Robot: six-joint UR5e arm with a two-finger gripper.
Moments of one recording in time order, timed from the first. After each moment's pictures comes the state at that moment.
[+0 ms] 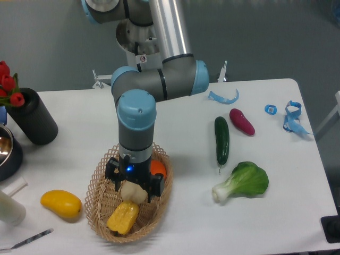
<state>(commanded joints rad) 2.24 -2.03 -1.64 -0.77 1.39 0.58</state>
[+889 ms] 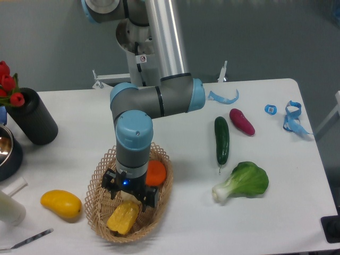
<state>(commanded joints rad) 2.22 -2.11 -1.60 -0.76 1.38 0.58</state>
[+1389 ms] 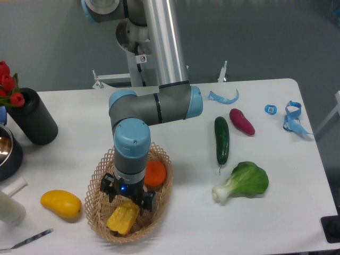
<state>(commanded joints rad) 2.21 -2.14 -1.59 -0.76 1.39 0.58</state>
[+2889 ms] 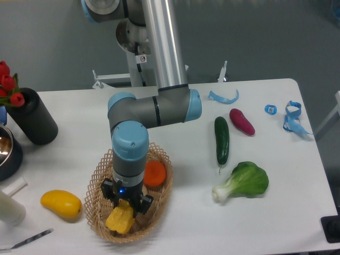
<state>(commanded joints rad) 2.21 -2.10 -1.58 -0.75 1.39 0.59</state>
